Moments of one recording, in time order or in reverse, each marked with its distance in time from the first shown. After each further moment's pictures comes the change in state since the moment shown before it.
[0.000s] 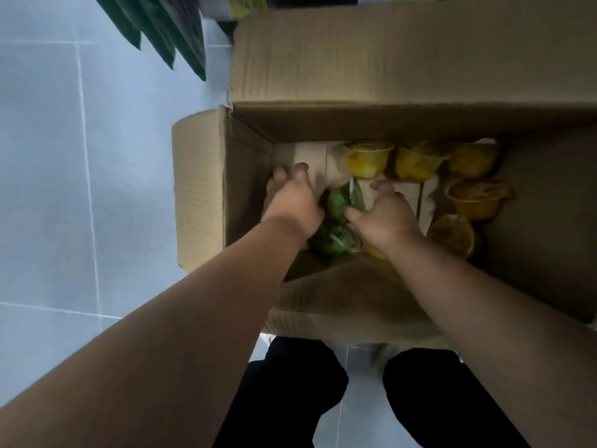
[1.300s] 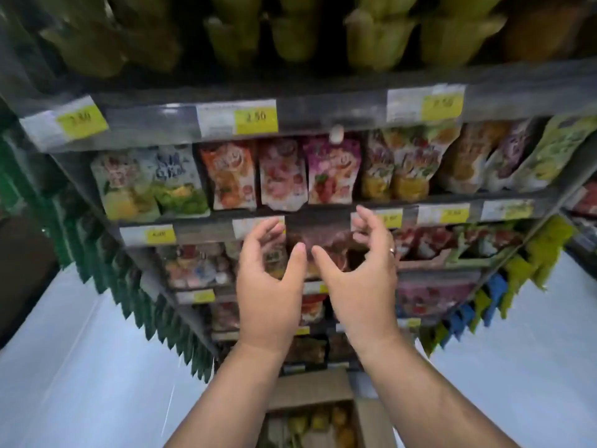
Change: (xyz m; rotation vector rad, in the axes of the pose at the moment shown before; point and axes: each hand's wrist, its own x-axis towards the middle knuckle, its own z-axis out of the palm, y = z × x) left_hand -0.680 0.320 -0.494 -1.068 0.811 1.047; right_hand -0.667 -0.268 -0.567 0.705 0.912 -0.957
